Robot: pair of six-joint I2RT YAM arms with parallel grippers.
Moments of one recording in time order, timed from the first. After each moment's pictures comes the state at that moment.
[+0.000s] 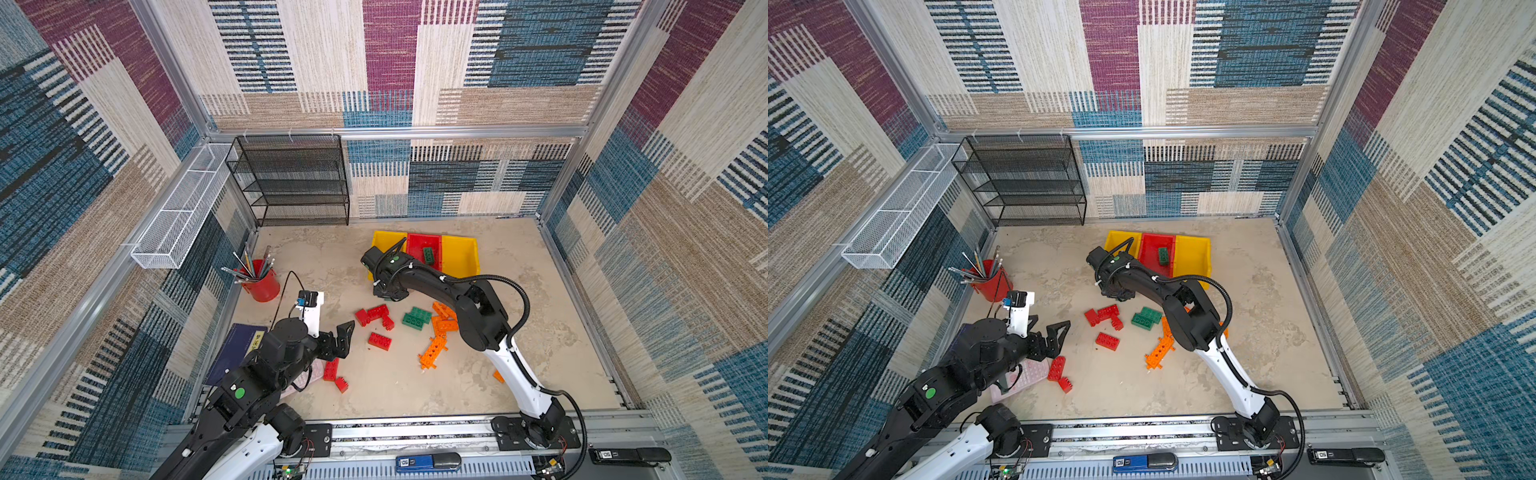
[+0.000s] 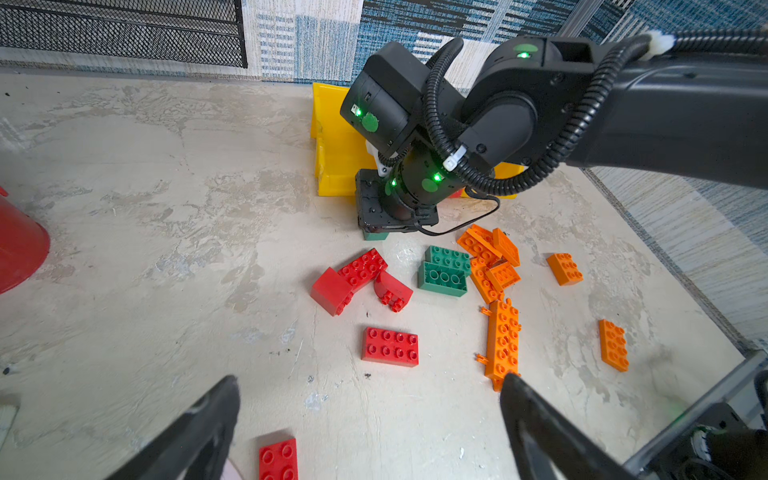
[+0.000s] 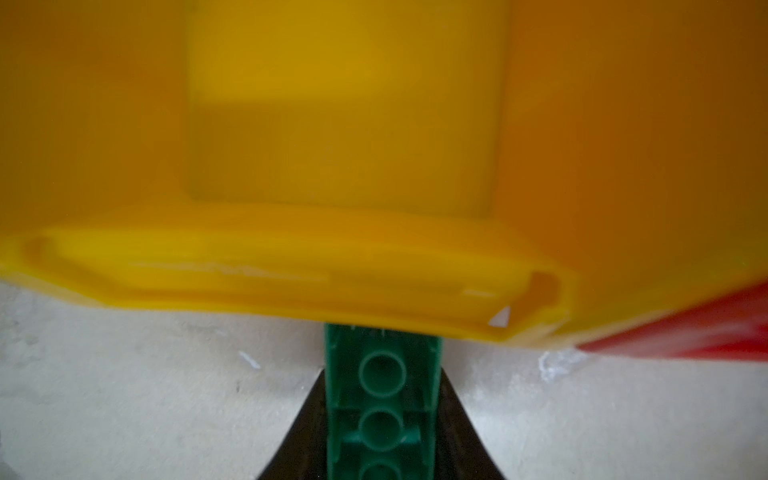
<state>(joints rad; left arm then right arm) -0.66 0.55 0.73 -0.68 -0.18 -0.38 0.79 2.43 2.10 -0.94 0.22 0.83</state>
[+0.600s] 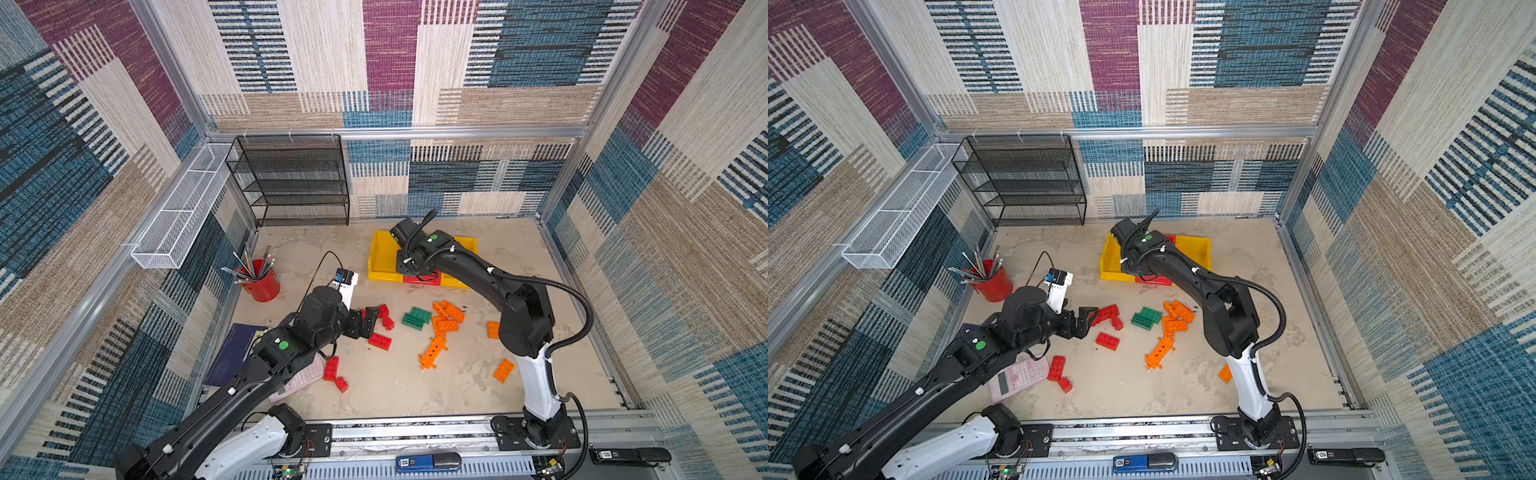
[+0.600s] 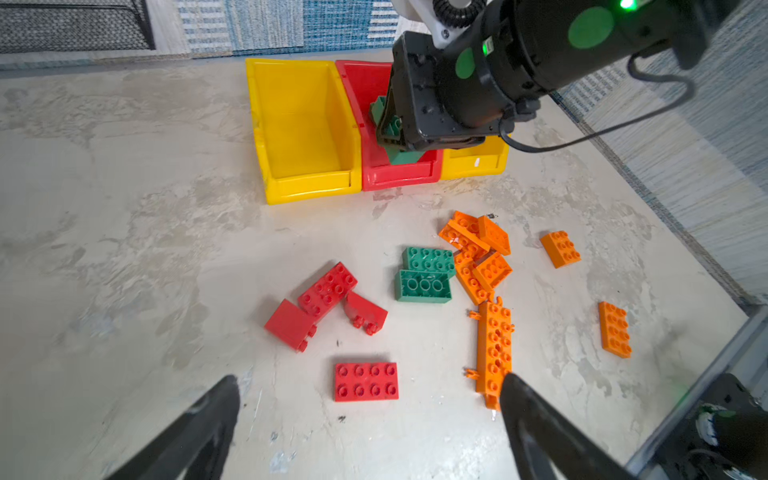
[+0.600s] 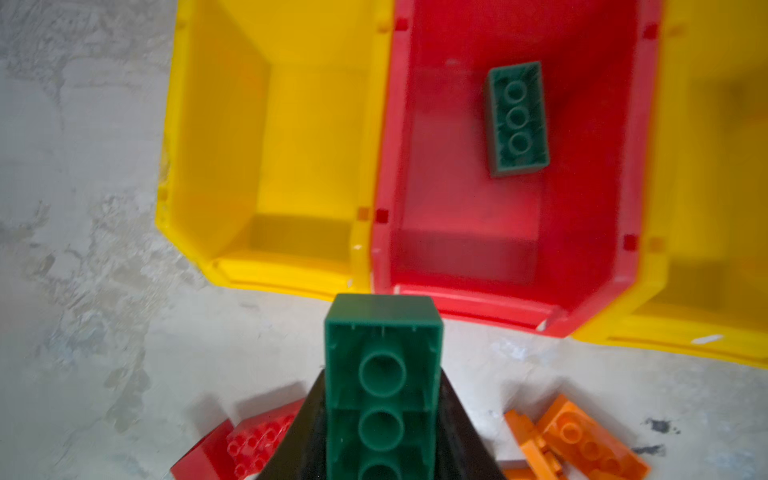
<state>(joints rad) -0.66 0.96 0.86 -0.48 -0.06 -0.29 0.64 2.11 1.94 -0.91 0.23 0.65</state>
